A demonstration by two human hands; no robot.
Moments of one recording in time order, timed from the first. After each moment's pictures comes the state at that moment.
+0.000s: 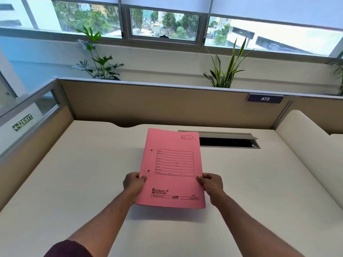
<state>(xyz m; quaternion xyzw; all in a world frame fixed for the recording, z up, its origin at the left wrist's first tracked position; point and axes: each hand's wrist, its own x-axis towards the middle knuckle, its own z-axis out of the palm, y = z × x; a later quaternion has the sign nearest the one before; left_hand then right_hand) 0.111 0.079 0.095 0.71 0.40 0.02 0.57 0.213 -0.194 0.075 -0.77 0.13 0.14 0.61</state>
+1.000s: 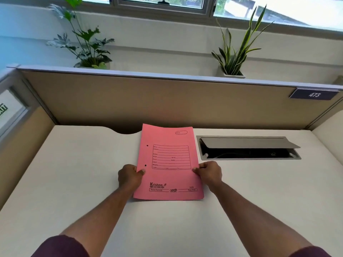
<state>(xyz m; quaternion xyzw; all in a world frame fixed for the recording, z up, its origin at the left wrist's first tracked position) 0.282 0.244 0.042 0.81 0.39 0.00 0.44 0.385 -0.026 0.035 -0.89 0.13 0.14 0.41</state>
